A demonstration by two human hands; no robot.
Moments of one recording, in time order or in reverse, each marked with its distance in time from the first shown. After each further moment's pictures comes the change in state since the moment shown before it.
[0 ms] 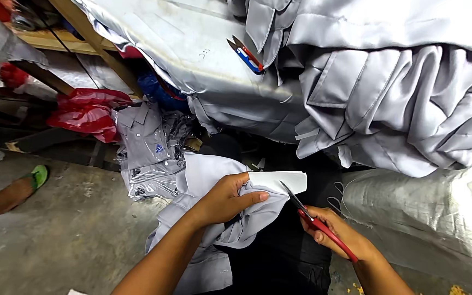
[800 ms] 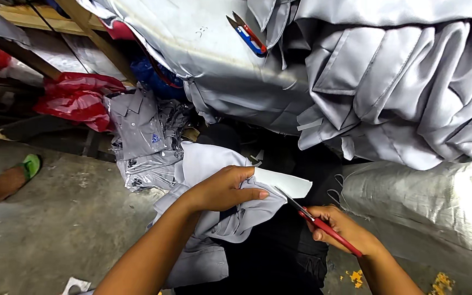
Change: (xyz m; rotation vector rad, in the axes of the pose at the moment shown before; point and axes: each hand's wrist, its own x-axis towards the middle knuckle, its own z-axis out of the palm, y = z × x) left_hand 0.009 0.001 -0.015 0.191 -0.212 0.016; right_hand -0.012 0.004 -0.005 -0.059 -0.039 0.049
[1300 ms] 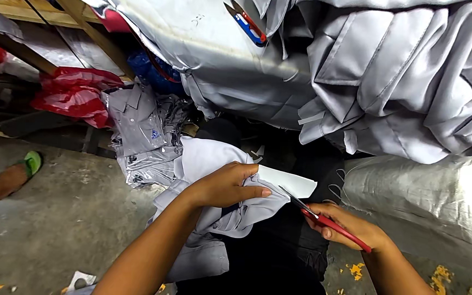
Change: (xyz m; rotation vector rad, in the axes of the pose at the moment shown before) left_hand 0.004 -0.005 0.003 0.072 -0.046 0.038; right_hand -0.002 -0.001 -0.011 0.025 -0.181 0.008
